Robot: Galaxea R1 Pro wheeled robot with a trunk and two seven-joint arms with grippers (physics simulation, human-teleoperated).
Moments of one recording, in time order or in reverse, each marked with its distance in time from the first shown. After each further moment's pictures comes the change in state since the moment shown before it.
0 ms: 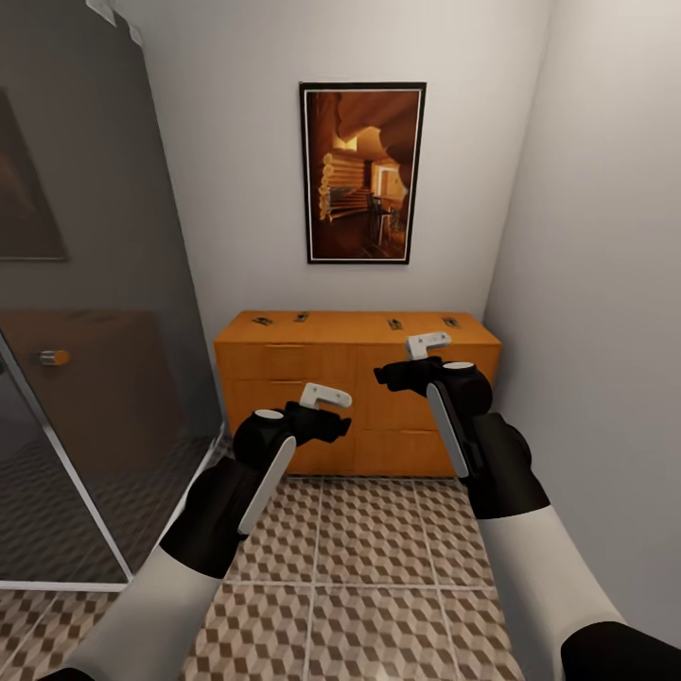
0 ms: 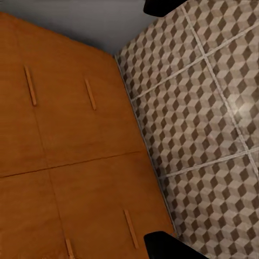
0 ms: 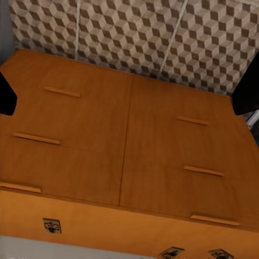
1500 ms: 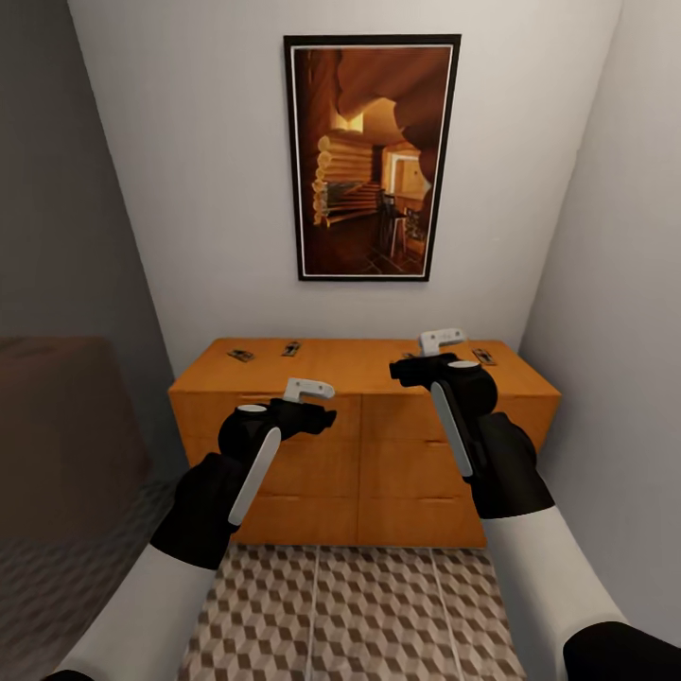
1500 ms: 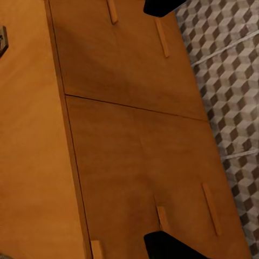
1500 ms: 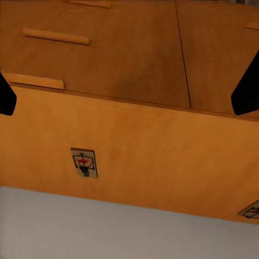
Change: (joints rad) left arm 0.000 0.001 0.094 0.000 -0.001 0.000 0.000; right arm 0.000 -0.008 -0.009 -0.016 0.006 -0.001 -0.115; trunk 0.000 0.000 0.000
